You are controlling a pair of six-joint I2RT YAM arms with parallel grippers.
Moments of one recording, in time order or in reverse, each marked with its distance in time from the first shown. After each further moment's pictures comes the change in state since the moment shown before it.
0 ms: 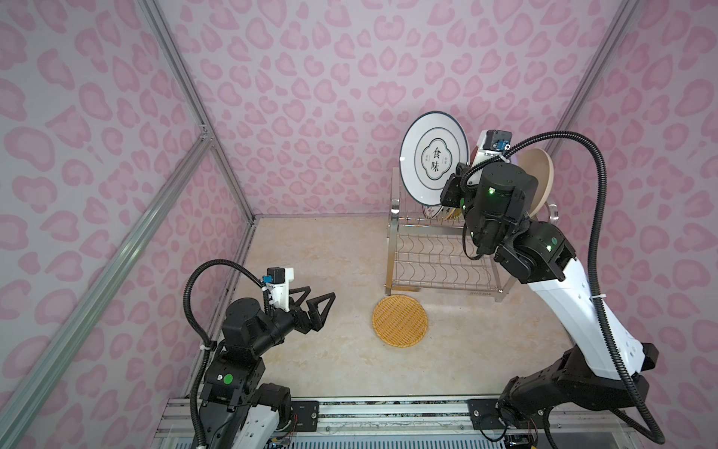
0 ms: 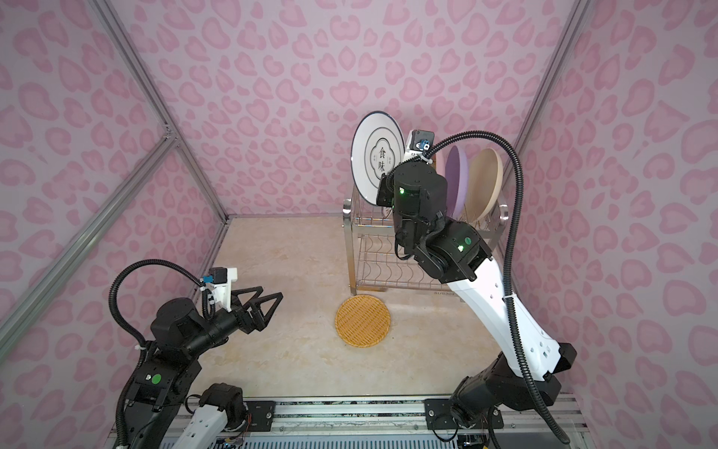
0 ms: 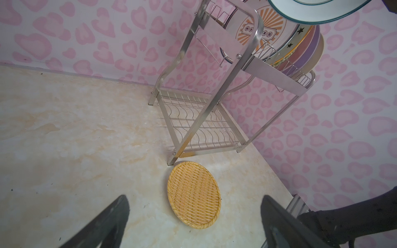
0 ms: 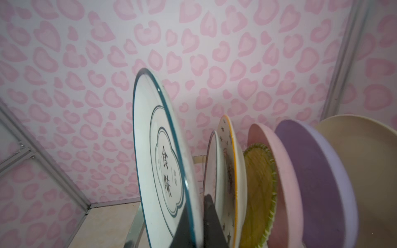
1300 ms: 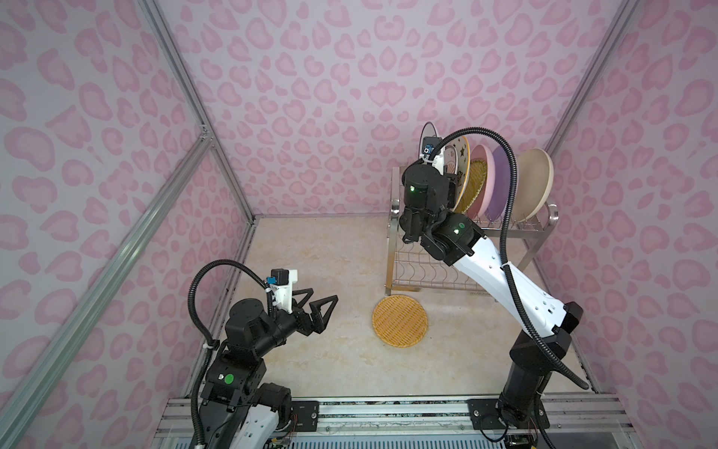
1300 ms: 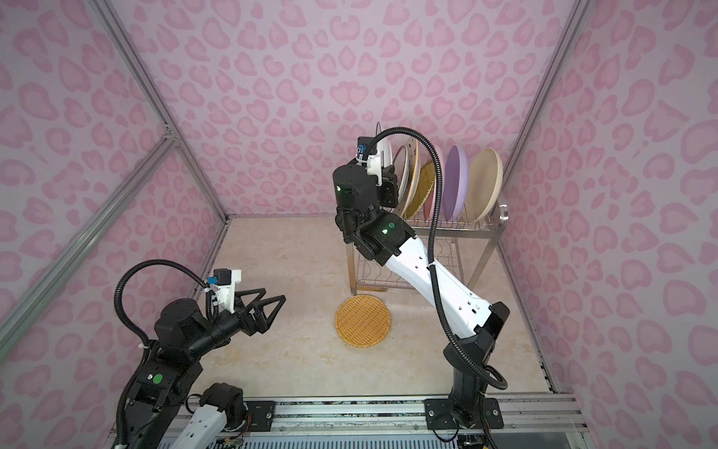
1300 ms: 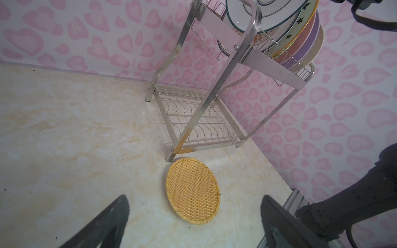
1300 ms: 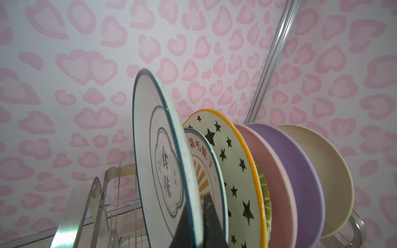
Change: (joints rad) left arm -0.039 -0.003 -0.013 -0.001 -0.019 0.007; right arm 0.036 0.306 0.083 0.254 0.449 -0.325
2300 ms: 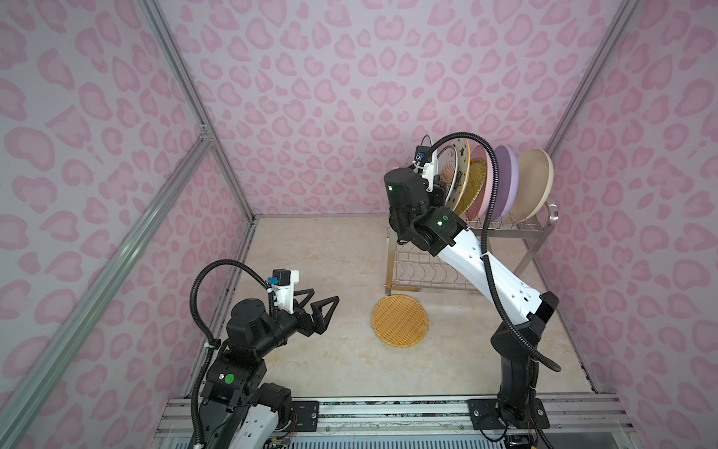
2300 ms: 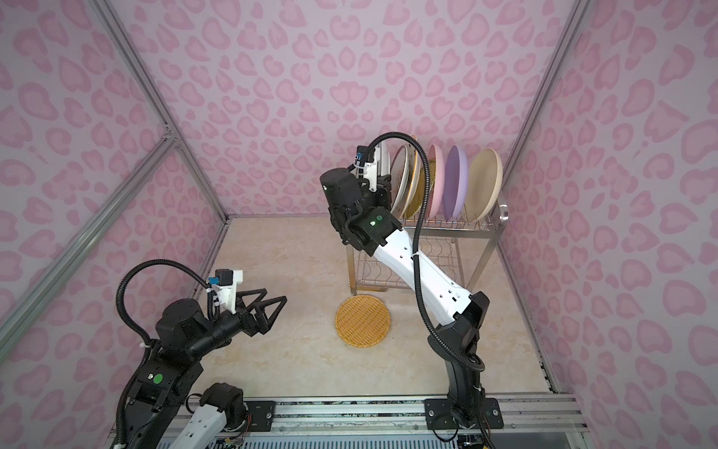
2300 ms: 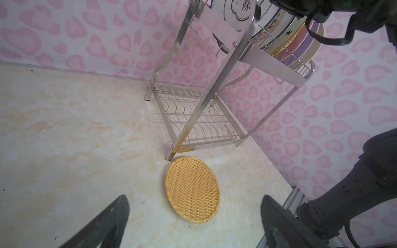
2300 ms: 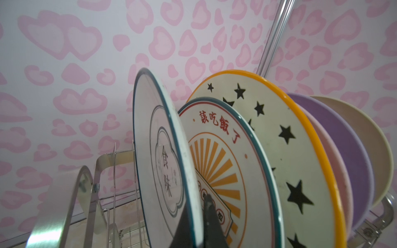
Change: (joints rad) left arm -0.024 0.001 -0.001 -0.001 -0.014 0.005; right arm -0.026 0.133 0.118 -0.255 0.027 0.278
